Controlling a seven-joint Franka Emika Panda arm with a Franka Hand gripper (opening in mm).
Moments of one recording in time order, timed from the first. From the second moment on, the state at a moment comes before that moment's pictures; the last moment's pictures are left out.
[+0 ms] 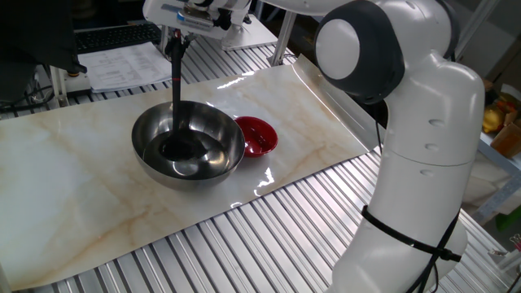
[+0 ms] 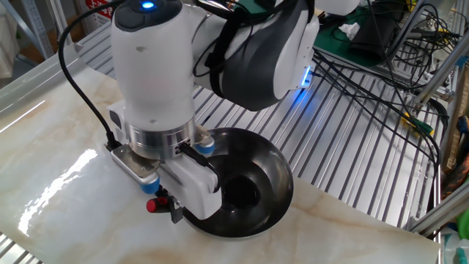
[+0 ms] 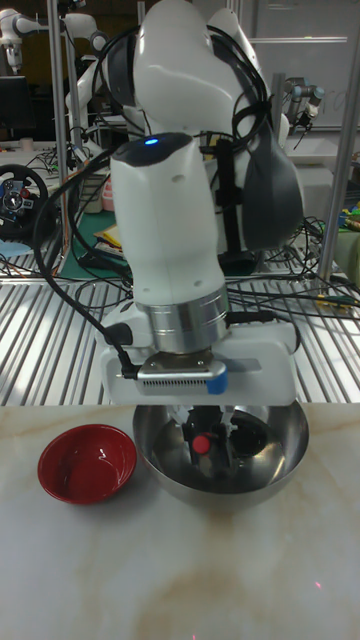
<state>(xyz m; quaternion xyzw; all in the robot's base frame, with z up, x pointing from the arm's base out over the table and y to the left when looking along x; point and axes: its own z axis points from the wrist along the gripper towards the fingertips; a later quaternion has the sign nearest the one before) 0.701 0.040 0.300 0.12 0.98 0.10 0.08</state>
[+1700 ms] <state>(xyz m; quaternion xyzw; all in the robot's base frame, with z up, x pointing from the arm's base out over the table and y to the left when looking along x) 0.697 0.036 0.303 0.13 0.99 0.09 0.07</state>
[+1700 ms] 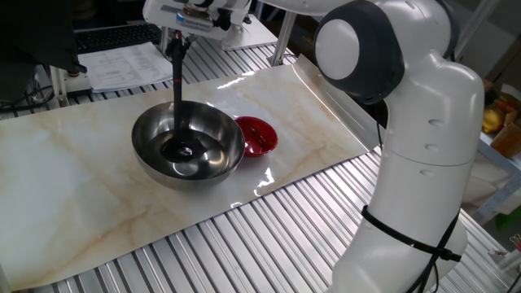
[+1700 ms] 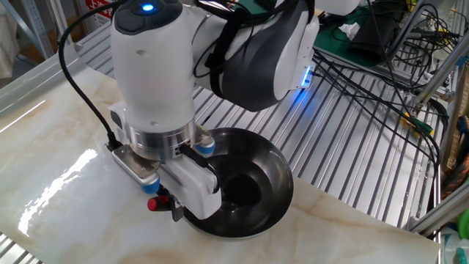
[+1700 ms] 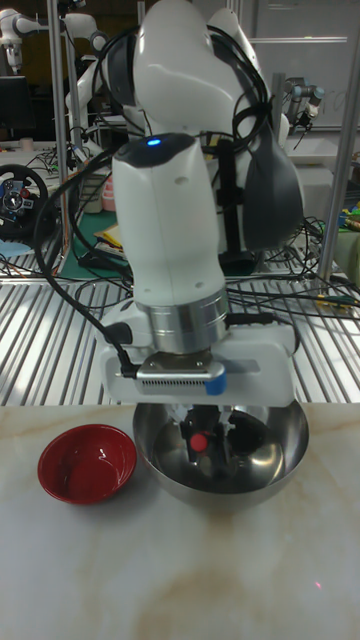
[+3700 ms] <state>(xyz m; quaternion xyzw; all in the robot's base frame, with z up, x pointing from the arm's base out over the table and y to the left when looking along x) 0.703 -0.061 0.401 0.11 0.99 0.07 0.09</state>
